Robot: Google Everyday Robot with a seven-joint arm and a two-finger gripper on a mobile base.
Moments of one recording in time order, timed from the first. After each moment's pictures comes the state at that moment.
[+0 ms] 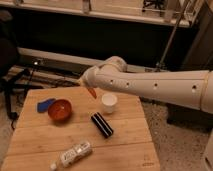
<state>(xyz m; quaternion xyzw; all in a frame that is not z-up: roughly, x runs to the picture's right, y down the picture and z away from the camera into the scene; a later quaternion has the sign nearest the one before) -0.117 -0.059 0.717 0.26 -0.11 -0.88 0.38</state>
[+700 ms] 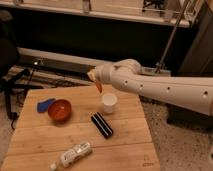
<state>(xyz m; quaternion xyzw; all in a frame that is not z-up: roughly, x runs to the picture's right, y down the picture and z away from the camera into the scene) -0.065 -0.081 0.730 0.30 -0.08 -0.83 0.46</state>
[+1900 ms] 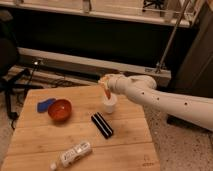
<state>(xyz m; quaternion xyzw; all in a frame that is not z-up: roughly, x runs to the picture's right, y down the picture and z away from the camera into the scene) -0.014 -0.050 0.758 0.33 -0.06 -0.83 0.44</state>
